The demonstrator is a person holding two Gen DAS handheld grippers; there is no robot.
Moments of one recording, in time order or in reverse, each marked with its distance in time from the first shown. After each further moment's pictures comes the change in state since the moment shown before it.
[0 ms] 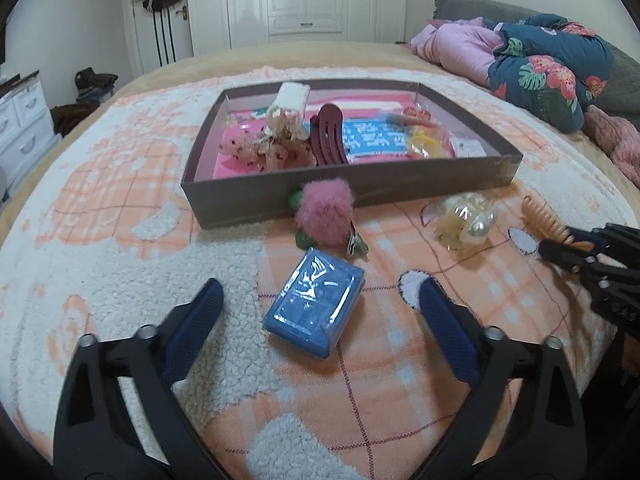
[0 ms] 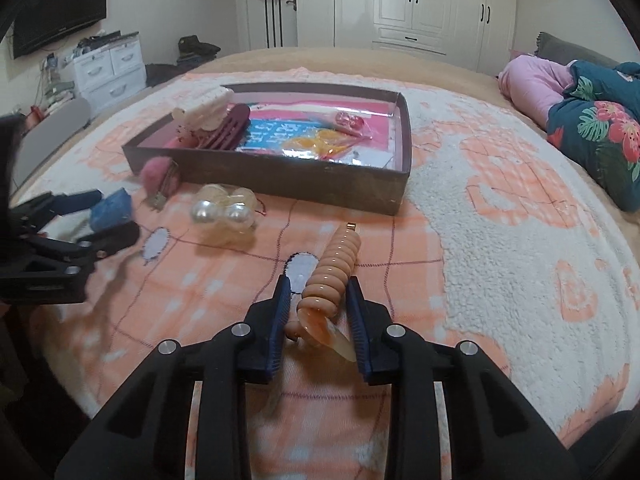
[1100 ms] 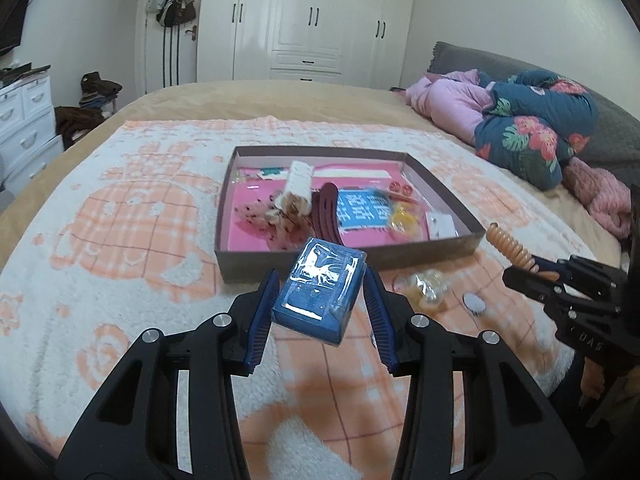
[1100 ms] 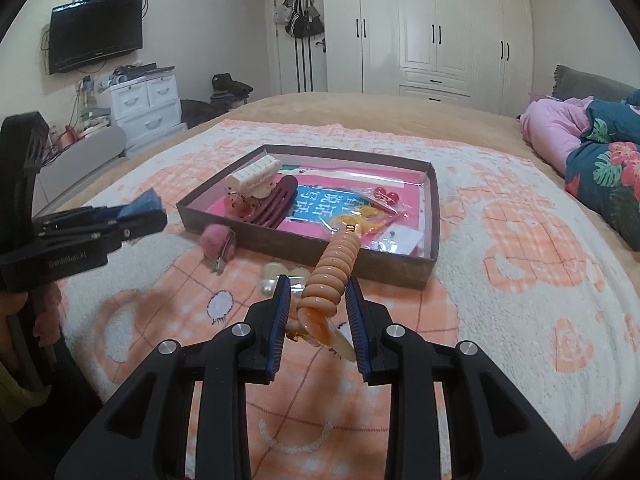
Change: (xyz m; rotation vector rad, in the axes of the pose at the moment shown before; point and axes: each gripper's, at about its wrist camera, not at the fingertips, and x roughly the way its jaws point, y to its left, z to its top) left arm -0.056 0.018 0.031 -0.091 -0.154 -0.064; right arm -0.038 0.018 0.032 -0.045 -0.160 0.096
